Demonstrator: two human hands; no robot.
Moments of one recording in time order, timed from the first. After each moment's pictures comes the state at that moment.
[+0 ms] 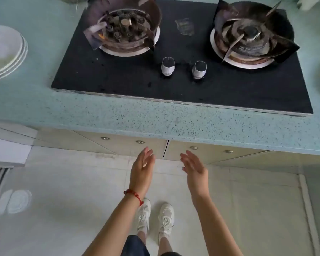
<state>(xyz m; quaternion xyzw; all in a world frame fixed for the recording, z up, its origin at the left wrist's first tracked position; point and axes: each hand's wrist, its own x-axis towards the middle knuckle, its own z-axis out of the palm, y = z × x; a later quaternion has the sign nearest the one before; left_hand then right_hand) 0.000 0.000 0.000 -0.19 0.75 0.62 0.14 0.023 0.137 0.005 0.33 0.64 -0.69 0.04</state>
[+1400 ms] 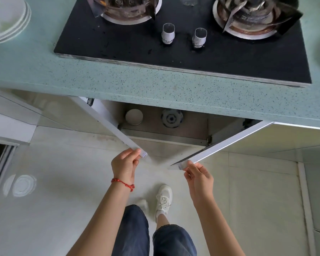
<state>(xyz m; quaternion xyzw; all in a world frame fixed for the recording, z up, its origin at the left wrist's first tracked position) 0.072 -0.029 -0.026 -0.39 0.54 0.74 0.06 0.126 0.150 -0.025 0.42 0.45 -0.79 0.02</state>
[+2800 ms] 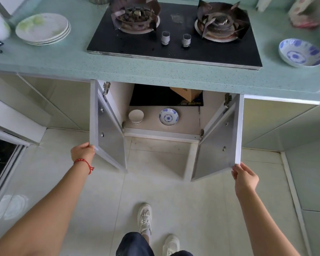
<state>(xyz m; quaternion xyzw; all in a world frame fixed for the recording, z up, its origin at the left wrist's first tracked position) 0.188 -0.190 -0.003 -0.38 0.79 0.49 0.02 0.299 0.252 -0.008 0.52 0.53 -0.65 -0.15</state>
